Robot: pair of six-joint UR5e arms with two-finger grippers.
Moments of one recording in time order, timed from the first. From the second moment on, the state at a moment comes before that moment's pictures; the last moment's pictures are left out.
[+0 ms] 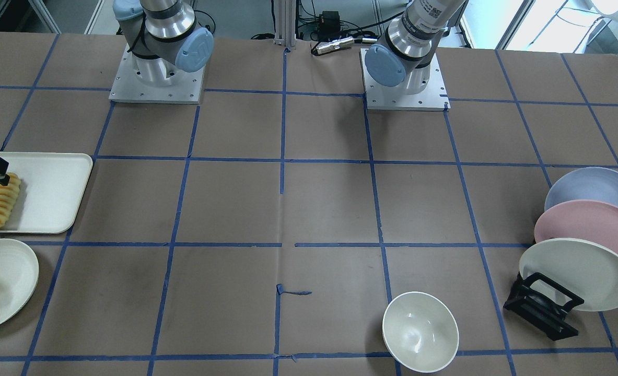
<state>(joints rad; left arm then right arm) -0.69 -1.90 -1.50 -1.35 1.58 0.26 0.92 -1.38 1.81 -1.99 -1.62 -0.71</state>
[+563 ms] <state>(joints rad) -0.68 -1.99 -1.50 -1.32 1.65 0.27 0.83 -1.19 1.82 -2.17 -1.62 -0.80</state>
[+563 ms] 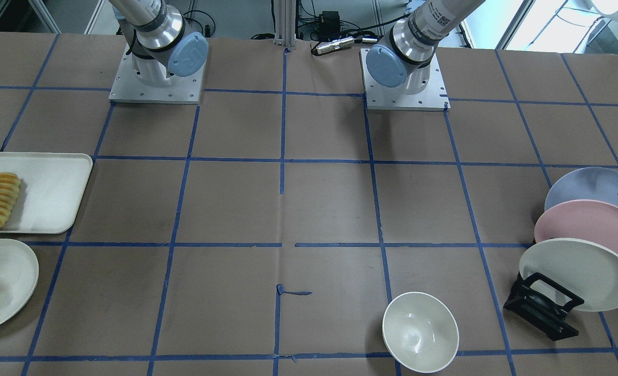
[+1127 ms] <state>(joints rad) -0.68 -2.00 -1.51 -1.32 1.72 0.27 0.83 -1.15 1.84 -2.18 -1.61 -0.77</state>
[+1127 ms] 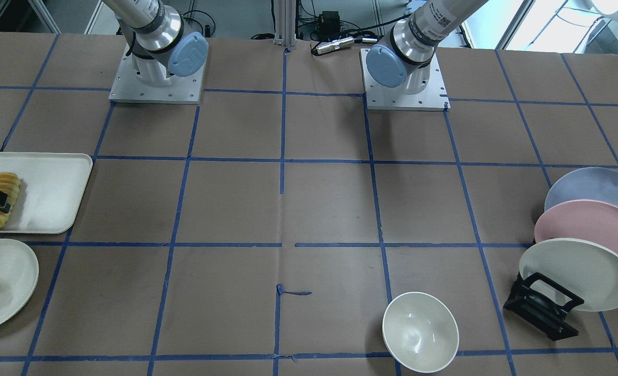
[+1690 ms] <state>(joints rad) -0.67 -1.96 -1.49 -1.36 1.74 0.27 0.83 -1.13 1.84 -2.18 -1.62 -0.76</state>
